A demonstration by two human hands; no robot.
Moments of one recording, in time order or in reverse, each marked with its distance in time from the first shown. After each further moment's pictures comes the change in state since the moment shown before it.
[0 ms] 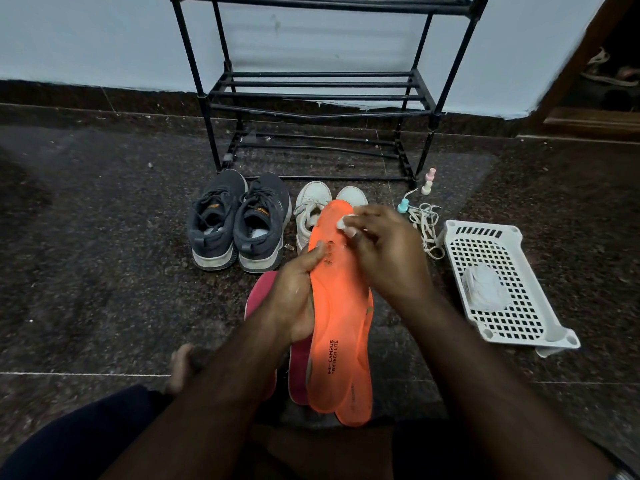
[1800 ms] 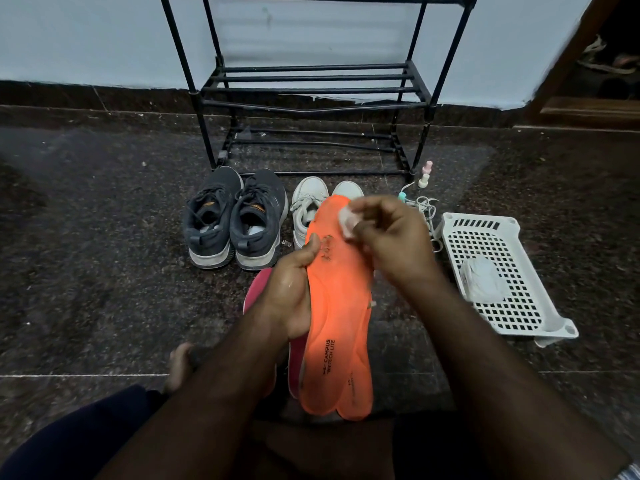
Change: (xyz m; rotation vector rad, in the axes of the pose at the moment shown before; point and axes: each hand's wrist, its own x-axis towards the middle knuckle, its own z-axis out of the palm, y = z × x) left_hand -0.007 0.005 0.007 0.010 -0.052 -0.125; right_hand 0.004 -0.005 -0.011 0.522 -0.049 0.290
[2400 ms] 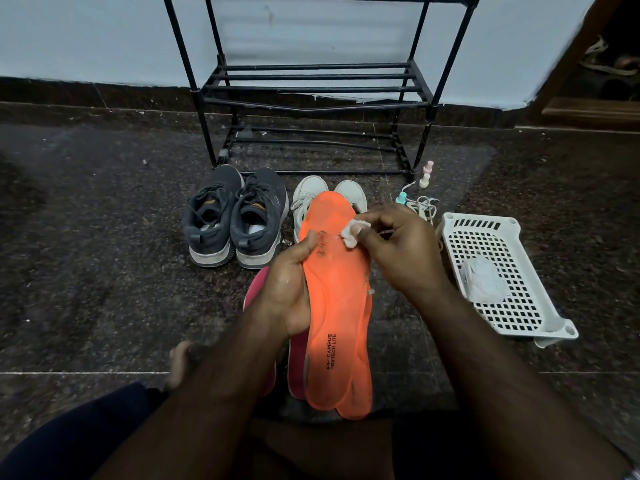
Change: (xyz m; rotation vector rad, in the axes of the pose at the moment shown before) left_hand -0.001 0.003 0.000 -0.024 -0.011 0.013; right_hand -0.005 0.008 -0.013 -0.385 0.036 -0.135
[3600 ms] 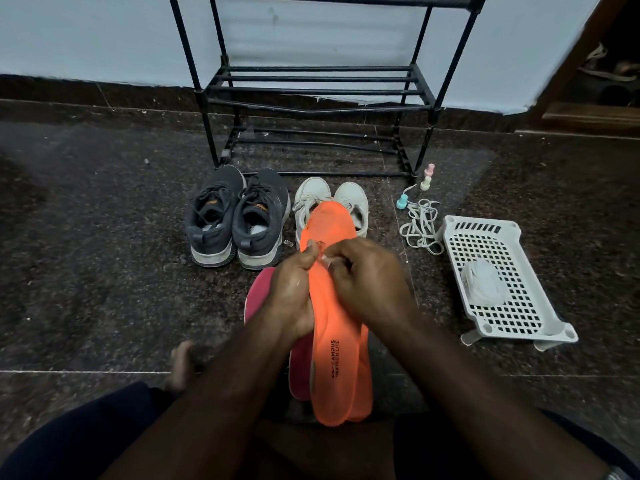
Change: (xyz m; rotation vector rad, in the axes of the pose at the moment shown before) left_hand -0.003 -0.006 0.014 0.007 0.287 0.147; right_hand -0.030 -0.011 0.040 -0.330 -0.083 -0.182
